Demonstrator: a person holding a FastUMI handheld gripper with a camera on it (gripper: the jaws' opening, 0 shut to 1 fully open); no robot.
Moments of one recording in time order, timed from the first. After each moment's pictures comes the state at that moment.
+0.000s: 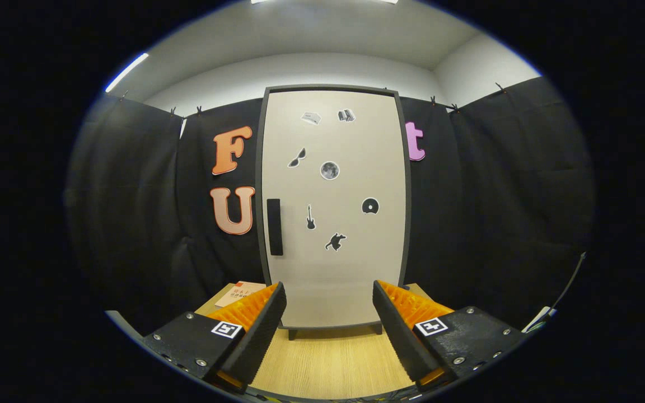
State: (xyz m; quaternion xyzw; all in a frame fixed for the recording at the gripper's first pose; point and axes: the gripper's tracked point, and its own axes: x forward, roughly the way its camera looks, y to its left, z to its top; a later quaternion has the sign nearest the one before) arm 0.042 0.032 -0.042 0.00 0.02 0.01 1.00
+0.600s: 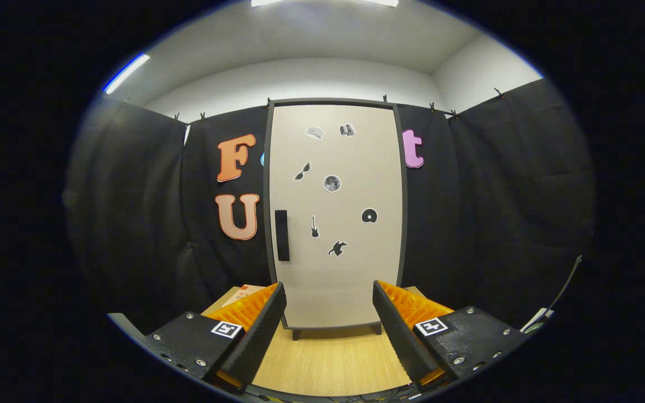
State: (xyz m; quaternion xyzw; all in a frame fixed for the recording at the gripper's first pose) arm 0.009 0.039 -0.019 0.00 0.01 0.02 1.00
